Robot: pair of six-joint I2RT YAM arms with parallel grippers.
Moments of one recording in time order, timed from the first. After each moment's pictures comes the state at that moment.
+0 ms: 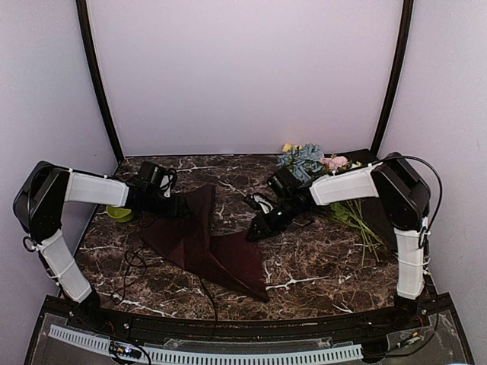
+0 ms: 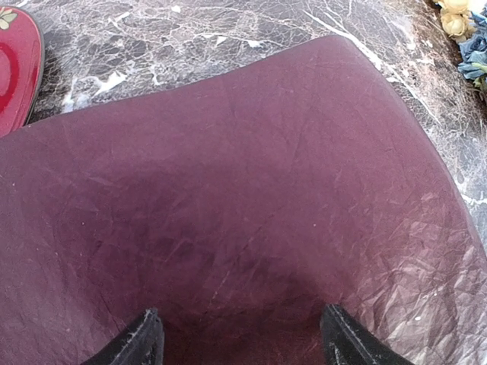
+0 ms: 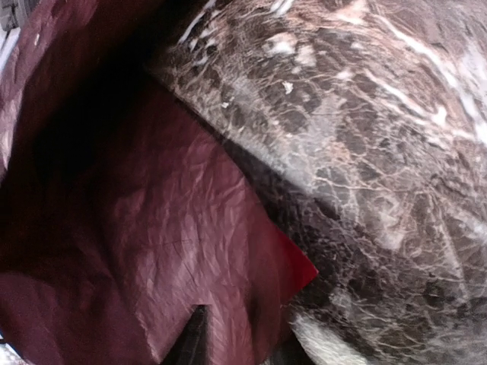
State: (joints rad) left arm -0.39 1.72 0.94 -0.13 0.10 -0.30; right arm 0.74 2.07 1.35 -0.34 -0.62 0.25
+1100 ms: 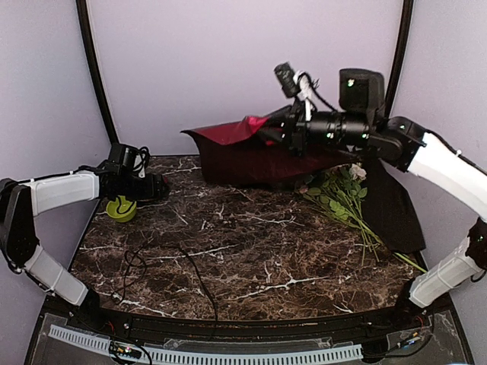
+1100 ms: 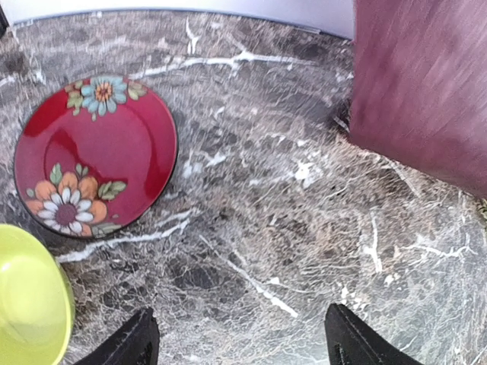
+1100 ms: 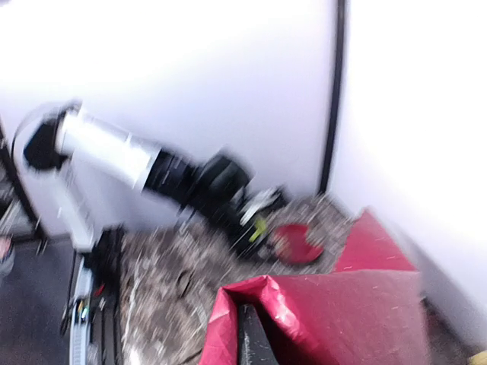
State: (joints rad) left arm -0.26 1.46 0.96 -0.26 0.06 -0.31; right arm 0.84 1.39 1.60 -0.29 -0.42 -0.04
